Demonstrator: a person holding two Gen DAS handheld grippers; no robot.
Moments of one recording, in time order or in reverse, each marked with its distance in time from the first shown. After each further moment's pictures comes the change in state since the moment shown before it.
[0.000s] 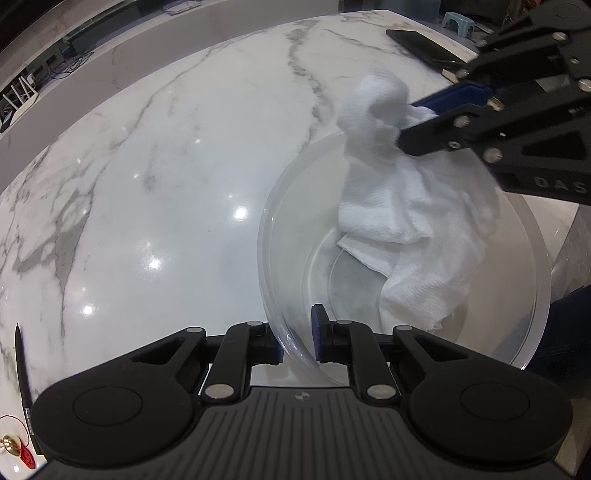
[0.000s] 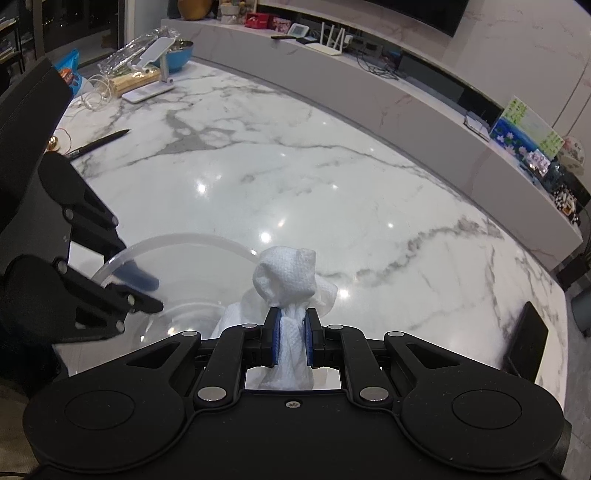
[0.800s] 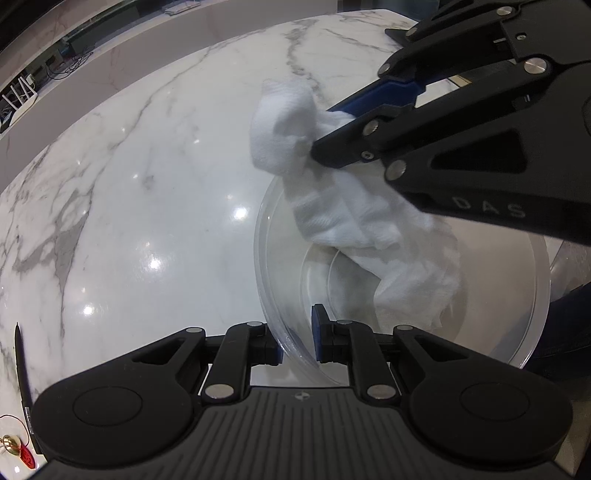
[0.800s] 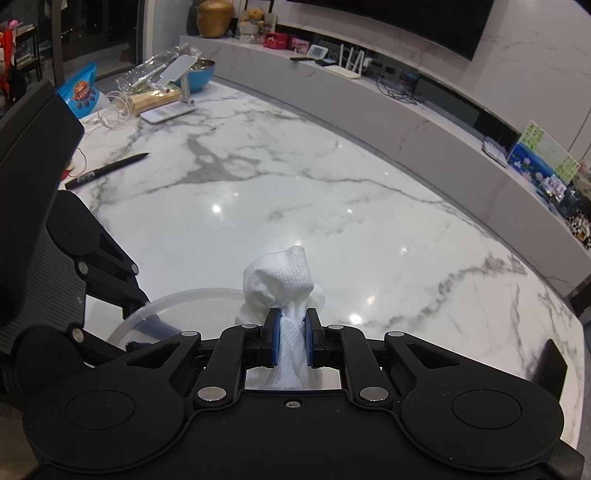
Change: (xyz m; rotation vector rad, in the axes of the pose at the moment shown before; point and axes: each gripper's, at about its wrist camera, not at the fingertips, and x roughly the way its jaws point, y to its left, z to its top) left arm 0.000 0.003 -0.001 0.025 -0.001 -0.005; right arm 0.014 0.020 0.025 -0.021 -0.077 0.067
